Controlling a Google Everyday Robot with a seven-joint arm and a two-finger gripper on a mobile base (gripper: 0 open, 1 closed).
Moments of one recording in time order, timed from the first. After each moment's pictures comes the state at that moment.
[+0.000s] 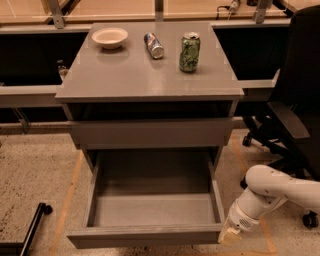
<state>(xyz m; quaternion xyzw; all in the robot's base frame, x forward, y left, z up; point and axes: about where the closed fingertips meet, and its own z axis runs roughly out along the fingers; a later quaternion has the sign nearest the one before) 0.379 -0.222 0.460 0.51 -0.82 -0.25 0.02</state>
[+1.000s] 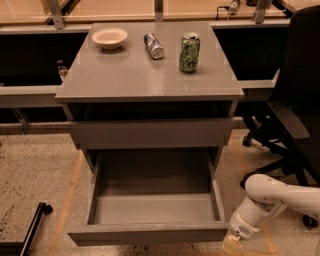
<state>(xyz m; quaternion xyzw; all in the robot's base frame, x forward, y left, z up) 0.364 -0.233 0.419 0.46 -0.85 -0.26 0.06</state>
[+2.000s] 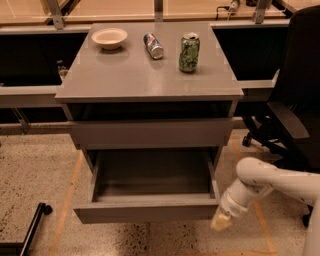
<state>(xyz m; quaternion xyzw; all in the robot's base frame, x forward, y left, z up) 0.432 -0.209 0.433 0.52 -0.82 -0.24 0.00</state>
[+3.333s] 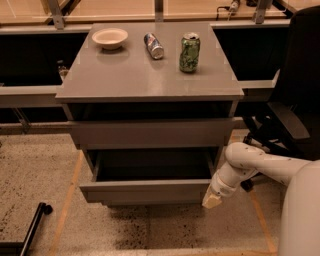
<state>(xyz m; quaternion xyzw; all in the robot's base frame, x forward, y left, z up) 0.520 -0.193 0.430 0.58 -0.79 -0.20 -0.05</state>
